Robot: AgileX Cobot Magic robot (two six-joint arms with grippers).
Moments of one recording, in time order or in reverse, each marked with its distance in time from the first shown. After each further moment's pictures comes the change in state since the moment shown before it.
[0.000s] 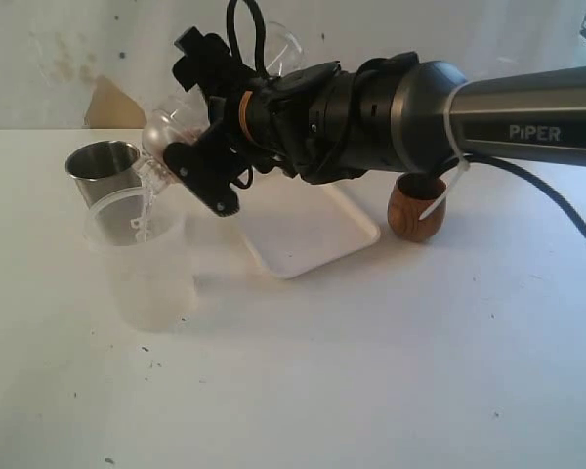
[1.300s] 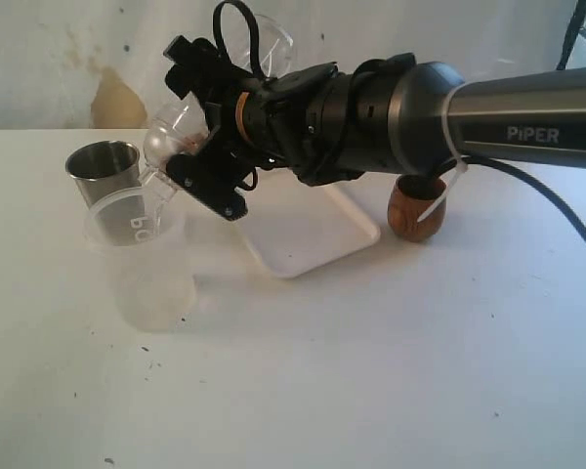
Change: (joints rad) left arm 0.000 0.000 0.000 0.000 0.000 0.000; right arm 0.008 0.000 0.000 0.000 0.002 -0.122
